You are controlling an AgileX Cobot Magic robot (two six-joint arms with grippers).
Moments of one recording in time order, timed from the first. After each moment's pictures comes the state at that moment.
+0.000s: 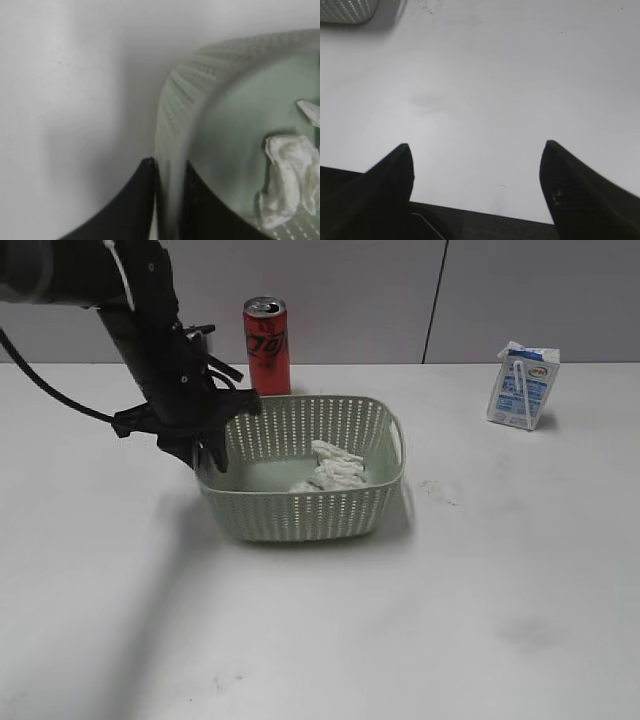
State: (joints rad) left arm -0.44 2.14 -1.62 -0.21 1.01 -0.22; right arm 0.12 0.37 -0.61 0.10 1.09 -0.08
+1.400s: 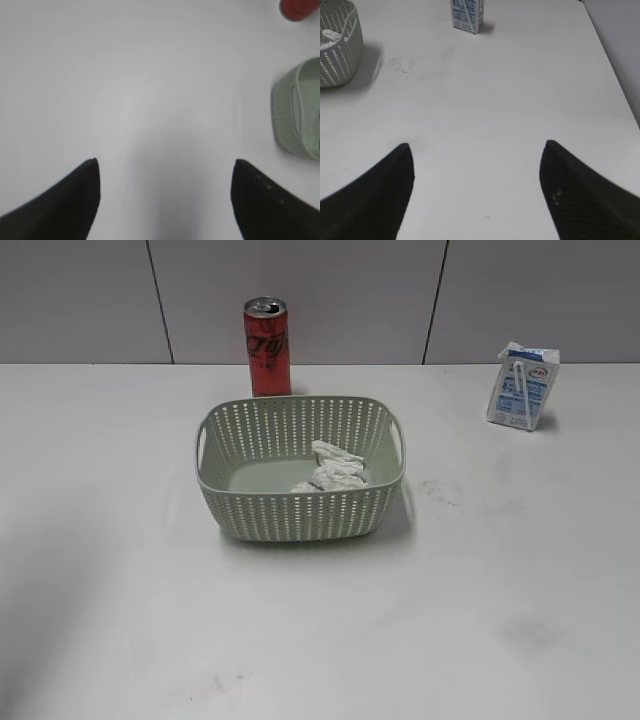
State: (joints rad) left arm -0.03 1.41 -1.45 -0.10 1.21 0.10; right arm 0.12 0.00 -0.50 0.00 1.05 0.04
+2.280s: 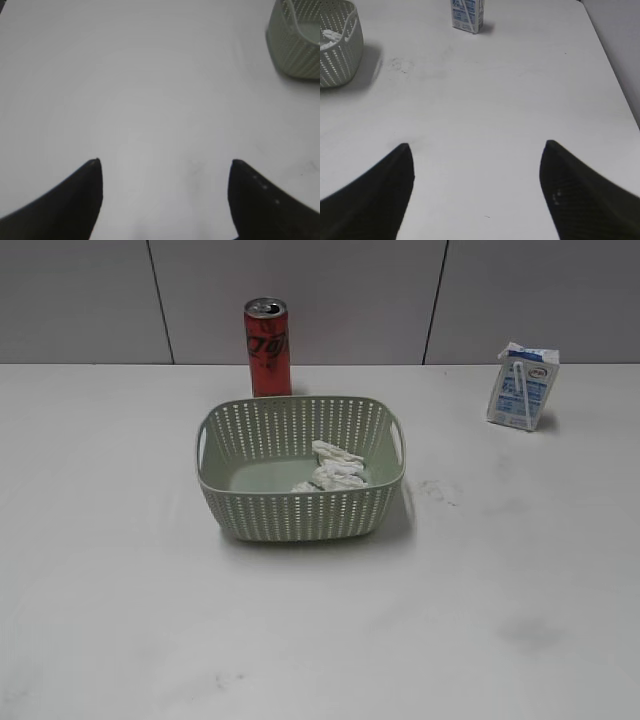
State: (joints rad) left arm -0.02 0.22 -0.57 -0.08 1.16 0.12; right arm 0.12 0.00 -0.50 0.00 1.05 0.04
